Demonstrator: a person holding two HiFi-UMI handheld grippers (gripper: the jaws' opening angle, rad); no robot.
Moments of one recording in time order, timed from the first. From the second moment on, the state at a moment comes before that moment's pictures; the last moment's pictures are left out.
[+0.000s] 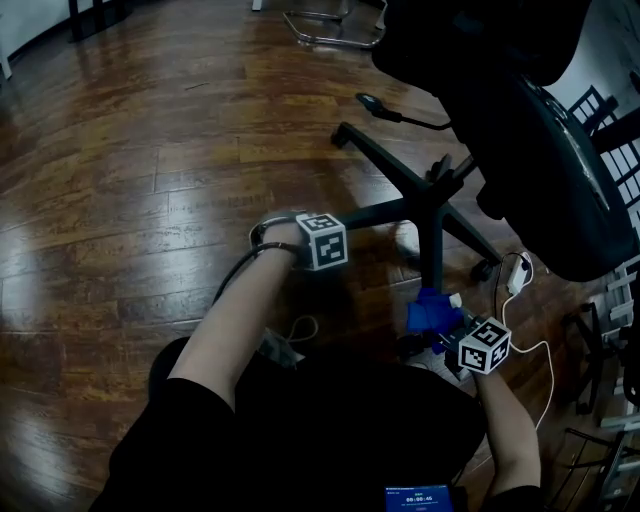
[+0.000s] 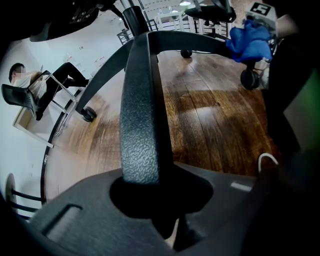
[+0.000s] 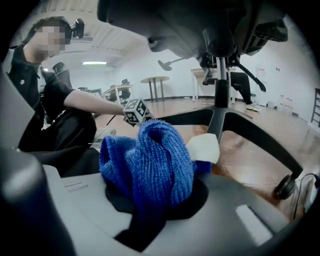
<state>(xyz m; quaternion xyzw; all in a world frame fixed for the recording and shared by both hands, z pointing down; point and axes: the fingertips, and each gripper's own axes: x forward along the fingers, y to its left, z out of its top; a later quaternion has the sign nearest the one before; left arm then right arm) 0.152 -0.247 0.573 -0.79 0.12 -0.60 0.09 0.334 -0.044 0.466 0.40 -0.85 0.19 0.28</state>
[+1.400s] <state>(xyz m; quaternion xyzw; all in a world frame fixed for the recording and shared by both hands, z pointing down) 0.153 -0.247 0.572 -0.79 0.11 -0.60 0.09 0.335 -0.056 0.471 0.43 -0.82 0.15 0.35</state>
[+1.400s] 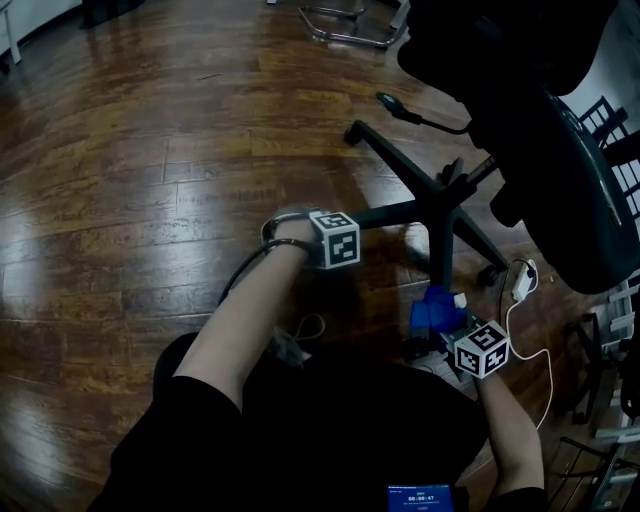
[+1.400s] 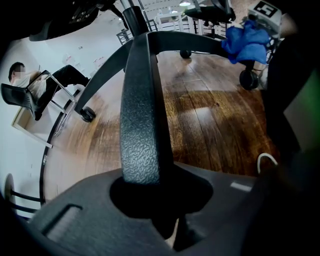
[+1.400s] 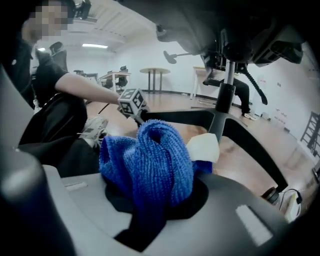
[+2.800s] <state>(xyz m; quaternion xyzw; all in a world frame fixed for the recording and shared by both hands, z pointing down) 0.155 -0.246 0.572 -0.79 0.11 -0.59 0.09 0.331 -0.035 0.472 0.40 -0.84 0.16 0.33</state>
